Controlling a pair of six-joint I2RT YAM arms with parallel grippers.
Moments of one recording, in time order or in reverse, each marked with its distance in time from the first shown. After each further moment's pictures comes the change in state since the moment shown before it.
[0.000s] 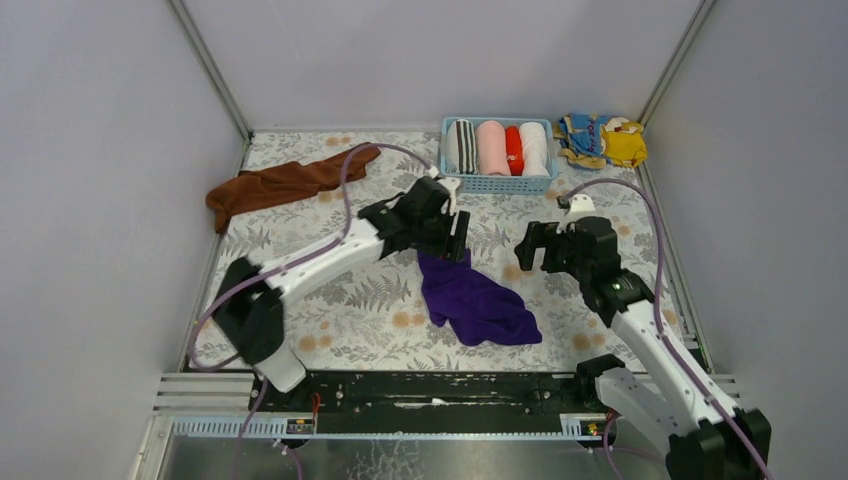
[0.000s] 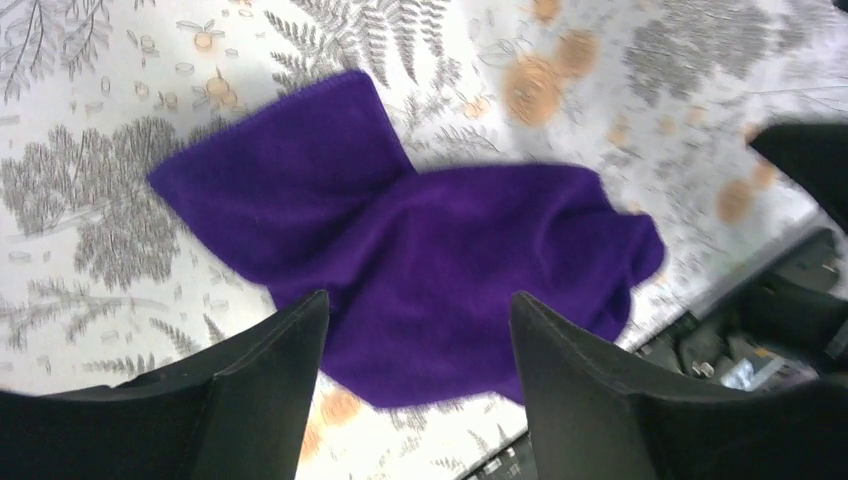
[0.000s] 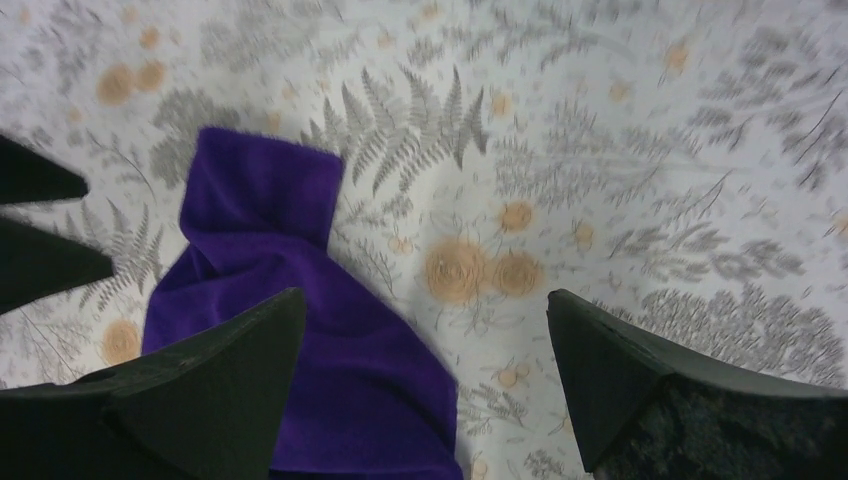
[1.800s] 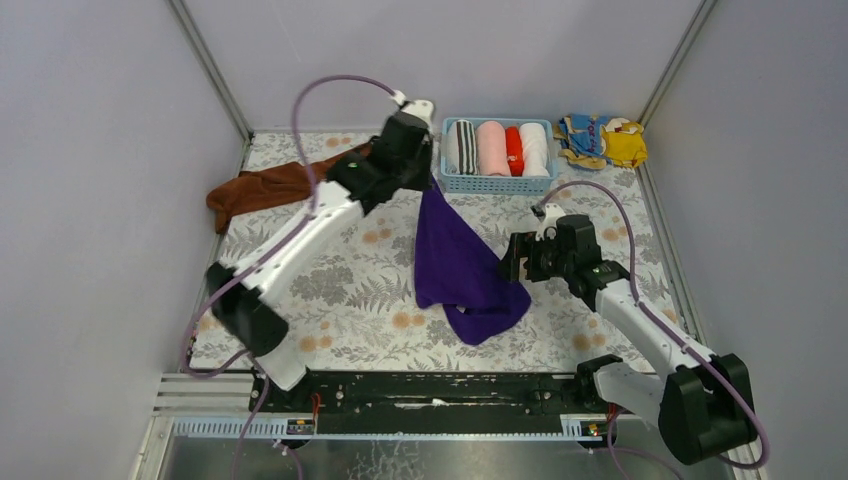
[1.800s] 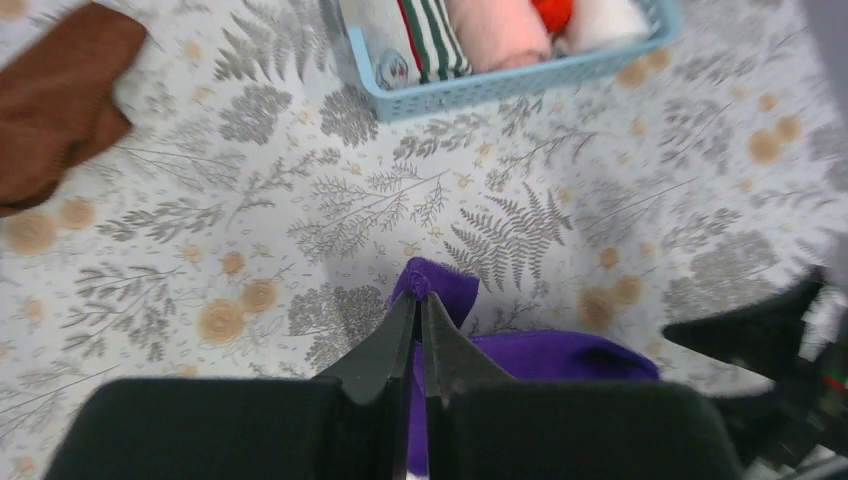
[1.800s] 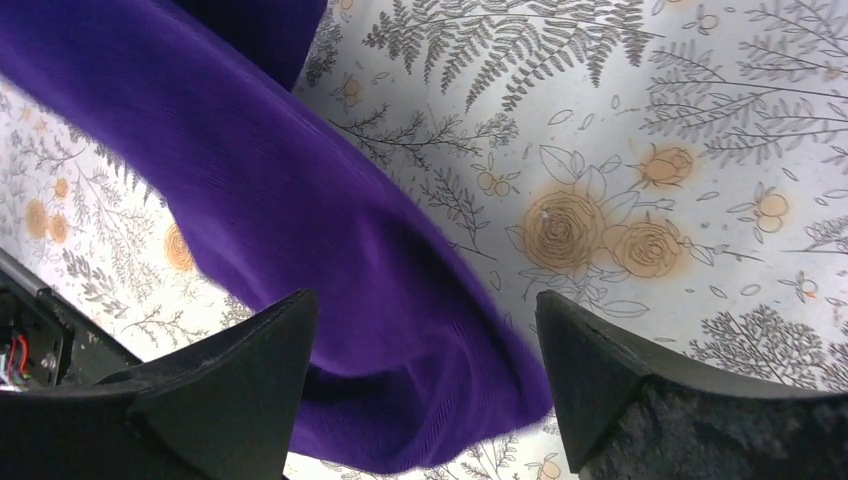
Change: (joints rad) left arm 0.114 0.172 0.480 -0.183 -0.304 0.101; right arm 0.000 0.235 -0.040 0.064 -0.266 0.028
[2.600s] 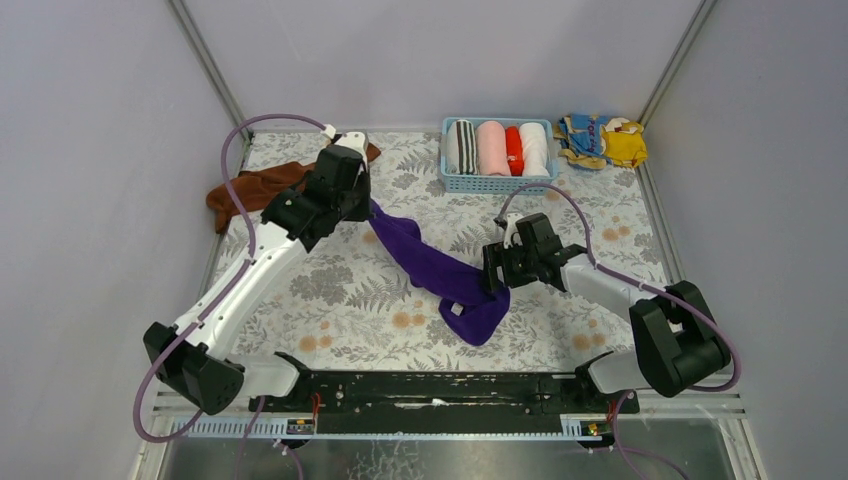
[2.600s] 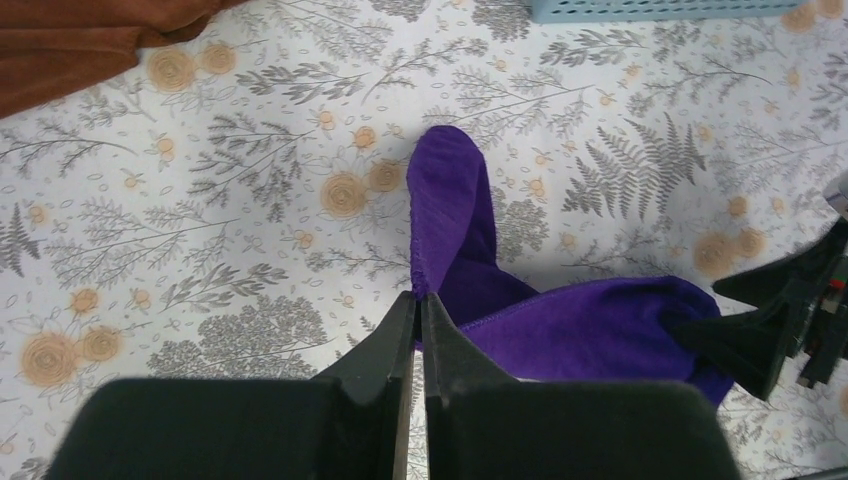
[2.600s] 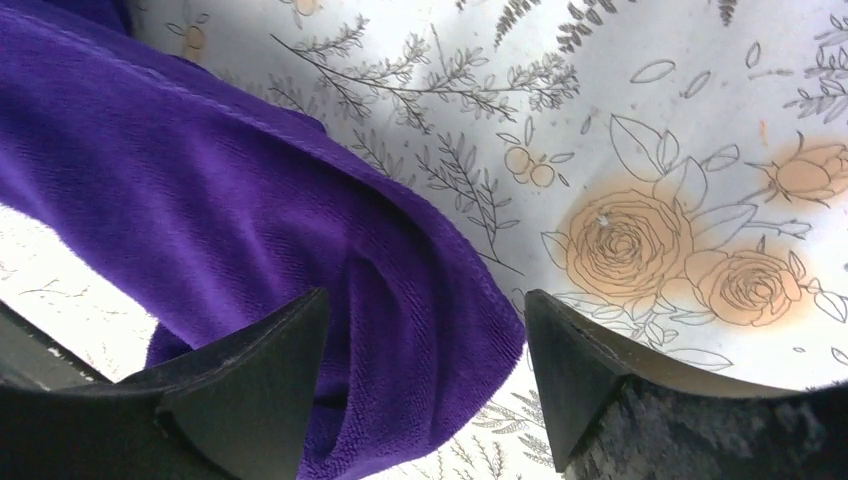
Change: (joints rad) left arm 0.159 -0.430 -0.396 -0.049 0.006 0.000; right arm 0.146 0.348 0.085 0.031 0.033 -0.050
